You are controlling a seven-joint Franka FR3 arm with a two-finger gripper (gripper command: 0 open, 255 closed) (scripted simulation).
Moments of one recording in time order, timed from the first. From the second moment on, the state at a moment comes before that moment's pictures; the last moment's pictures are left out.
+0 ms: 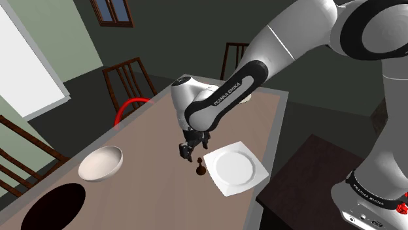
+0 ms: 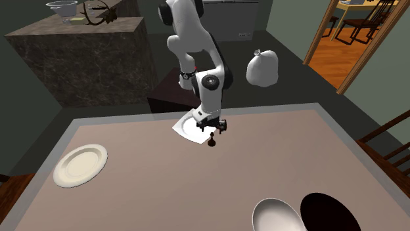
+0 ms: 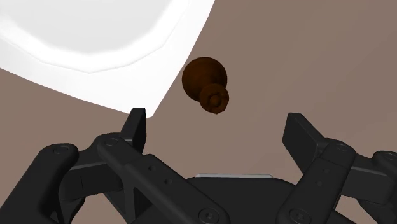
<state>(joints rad) 0.25 0.50 0.31 -1.88 -0.09 2.24 0.50</state>
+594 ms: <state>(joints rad) 0.27 0.56 0.30 -1.89 -0.11 2.31 0.52</state>
